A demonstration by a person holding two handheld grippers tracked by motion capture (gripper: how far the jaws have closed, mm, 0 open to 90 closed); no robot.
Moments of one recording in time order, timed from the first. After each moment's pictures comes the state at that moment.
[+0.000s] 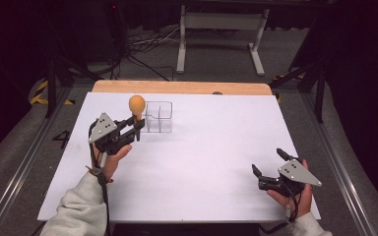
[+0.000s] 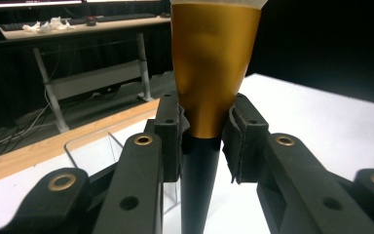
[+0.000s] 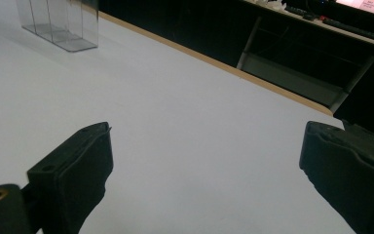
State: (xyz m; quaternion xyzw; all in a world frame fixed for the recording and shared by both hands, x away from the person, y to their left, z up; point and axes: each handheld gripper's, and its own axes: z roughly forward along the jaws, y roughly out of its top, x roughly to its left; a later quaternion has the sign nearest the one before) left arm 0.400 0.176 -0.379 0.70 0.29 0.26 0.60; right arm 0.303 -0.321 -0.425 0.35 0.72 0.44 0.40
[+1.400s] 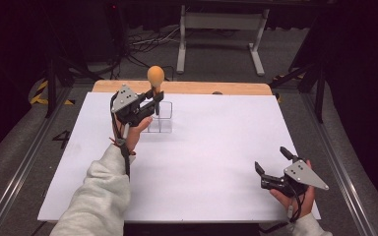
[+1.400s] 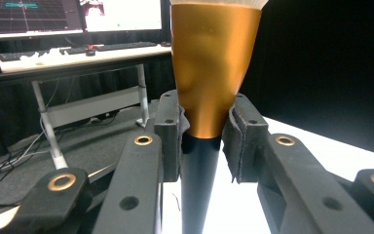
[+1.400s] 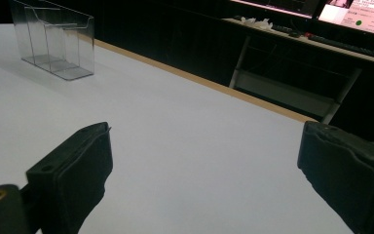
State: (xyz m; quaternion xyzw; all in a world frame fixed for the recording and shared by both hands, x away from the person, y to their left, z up) left arm 0.458 0.124 -0.341 0.67 0.28 0.27 0.63; right arm 0.297 -0.324 -0.418 0.36 0.69 0.47 0.42
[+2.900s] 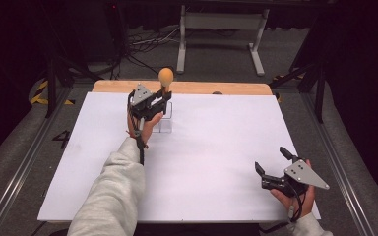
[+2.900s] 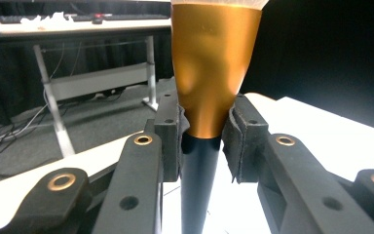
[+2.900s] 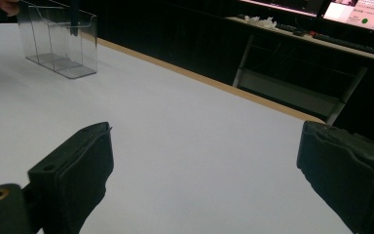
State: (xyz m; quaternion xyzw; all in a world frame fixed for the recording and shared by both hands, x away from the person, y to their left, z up) left arm 0.510 0.101 -0.389 0.69 0.33 0.25 0.60; right arm 0.299 -0.326 -0.419 0.35 0.69 0.47 0.41
